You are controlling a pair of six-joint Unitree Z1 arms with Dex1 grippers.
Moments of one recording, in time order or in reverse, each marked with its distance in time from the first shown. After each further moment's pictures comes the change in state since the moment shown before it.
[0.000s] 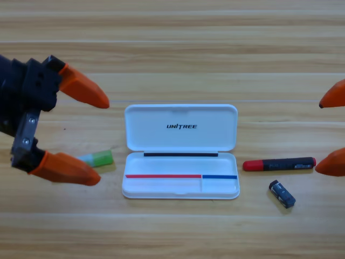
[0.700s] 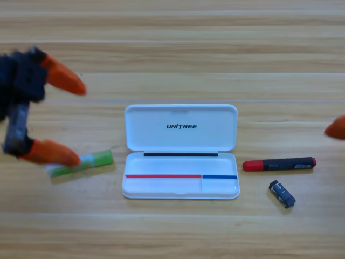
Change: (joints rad) arm 0 -0.001 0.002 -0.030 0.066 0.173 0.029; arm 1 0.000 0.002 0.006 0.000 -0.260 0.189
